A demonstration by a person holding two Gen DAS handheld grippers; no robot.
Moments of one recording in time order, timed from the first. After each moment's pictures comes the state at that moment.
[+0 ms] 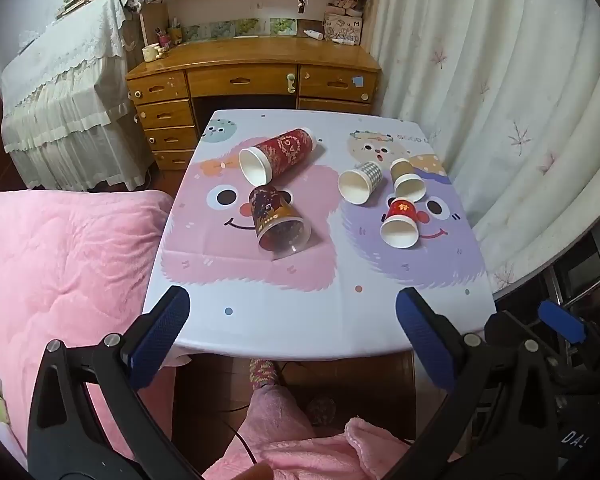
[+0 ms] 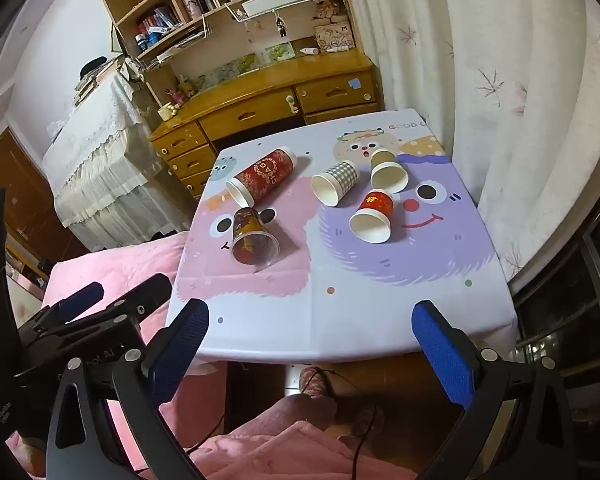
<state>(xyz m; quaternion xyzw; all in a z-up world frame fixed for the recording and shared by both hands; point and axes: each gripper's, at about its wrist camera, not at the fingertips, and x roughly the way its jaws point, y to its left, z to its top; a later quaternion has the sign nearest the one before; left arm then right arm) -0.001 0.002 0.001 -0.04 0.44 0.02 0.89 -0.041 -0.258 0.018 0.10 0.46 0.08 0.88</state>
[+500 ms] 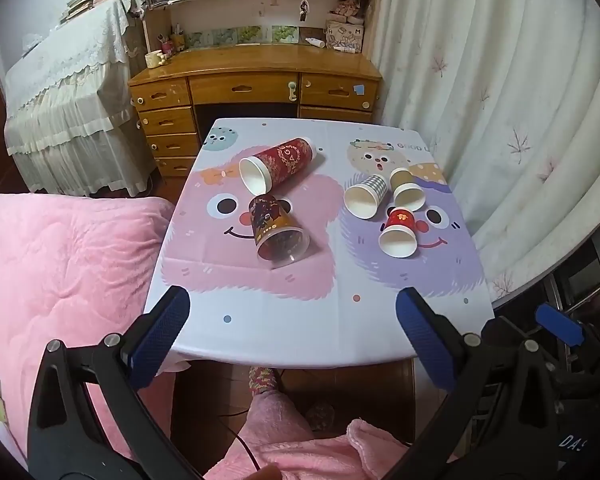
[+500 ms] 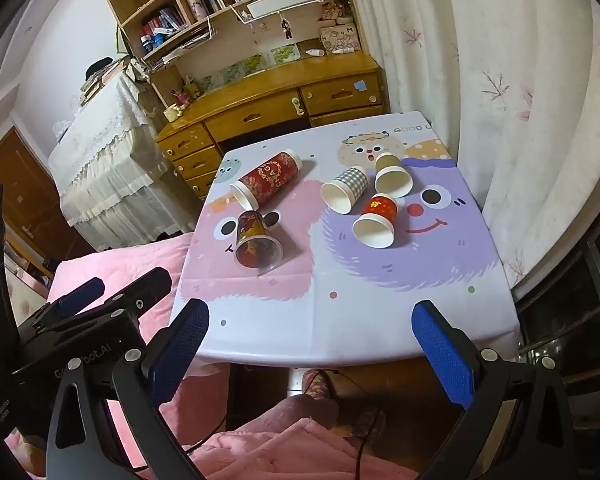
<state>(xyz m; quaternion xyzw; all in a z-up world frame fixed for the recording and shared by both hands) 0.000 -0.004 0.010 -0.04 0.43 0.02 0.90 -0.033 -0.256 0.017 0.11 0.46 0.09 0.88</state>
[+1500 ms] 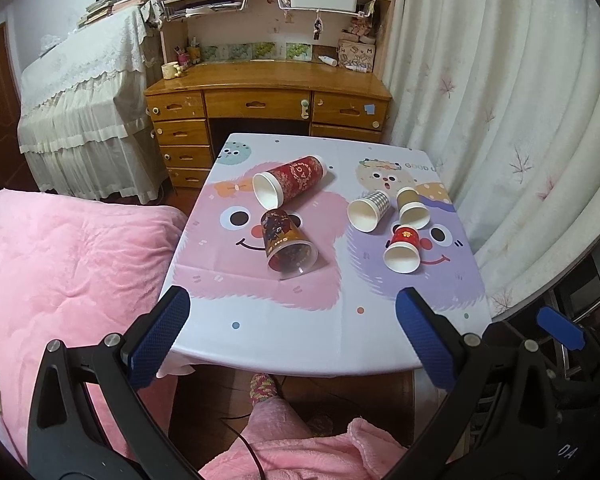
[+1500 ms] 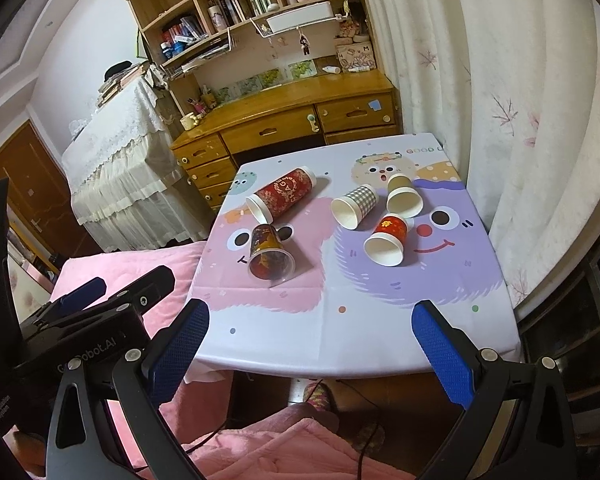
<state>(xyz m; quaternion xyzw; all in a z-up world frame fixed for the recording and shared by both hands) -0.024 -0.006 0.027 -0.05 0.40 0.05 0.91 -0.057 -0.257 0.042 0.10 0.42 0.11 0.90</state>
